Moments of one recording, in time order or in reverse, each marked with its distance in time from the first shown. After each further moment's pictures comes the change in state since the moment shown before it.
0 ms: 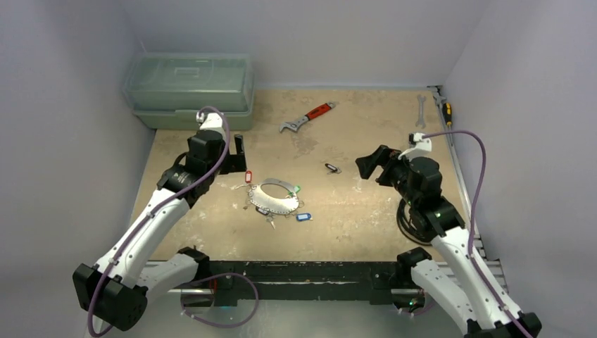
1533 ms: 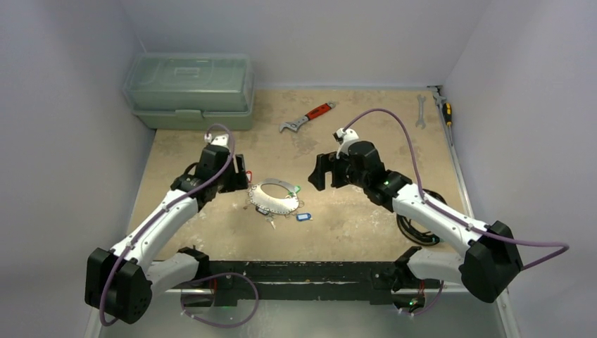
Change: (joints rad) left arm 0.052 0.039 -0.185 0.068 0.158 -0.106; right arm 0.314 0.534 0.138 0.129 -0.122 -0.166
